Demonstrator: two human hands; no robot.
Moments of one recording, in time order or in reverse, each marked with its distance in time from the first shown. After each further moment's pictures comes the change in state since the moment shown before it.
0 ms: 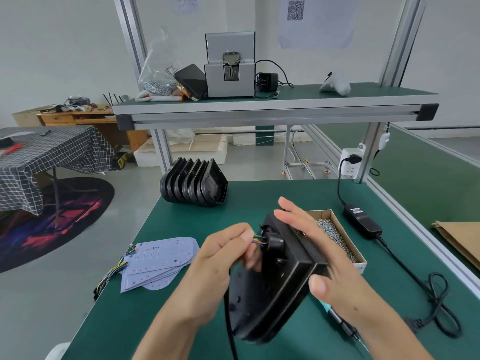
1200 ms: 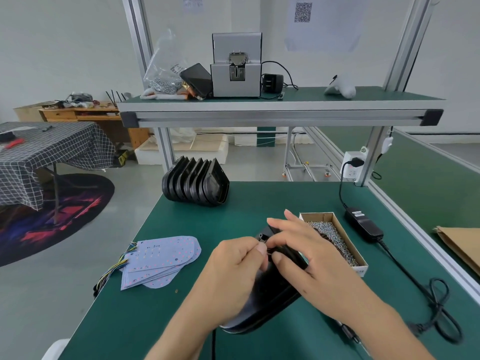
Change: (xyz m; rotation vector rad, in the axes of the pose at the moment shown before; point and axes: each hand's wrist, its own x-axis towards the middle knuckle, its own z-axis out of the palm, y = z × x) left_hand -0.002 -0.008 0.004 0.612 0.072 -0.156; right_hand 0.013 0.000 0.006 -0.646 0.043 0.086
